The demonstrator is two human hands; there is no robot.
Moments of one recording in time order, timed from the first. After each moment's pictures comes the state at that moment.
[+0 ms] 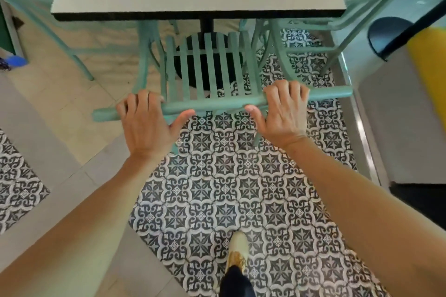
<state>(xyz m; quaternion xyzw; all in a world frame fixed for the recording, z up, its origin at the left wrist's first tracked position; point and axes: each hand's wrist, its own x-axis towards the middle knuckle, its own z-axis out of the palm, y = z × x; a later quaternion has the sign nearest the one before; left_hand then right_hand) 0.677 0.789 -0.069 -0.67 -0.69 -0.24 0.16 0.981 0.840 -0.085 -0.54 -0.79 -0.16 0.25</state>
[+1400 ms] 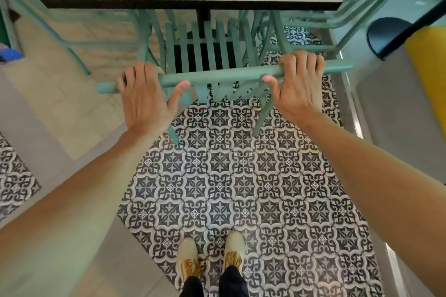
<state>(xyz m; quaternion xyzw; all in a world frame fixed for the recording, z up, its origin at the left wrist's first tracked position) 0.702 0.814 -0.065 -0.65 -0.71 -0.25 0.14 1.028 0.876 -0.074 -0.58 -0.78 -0.14 0.19</state>
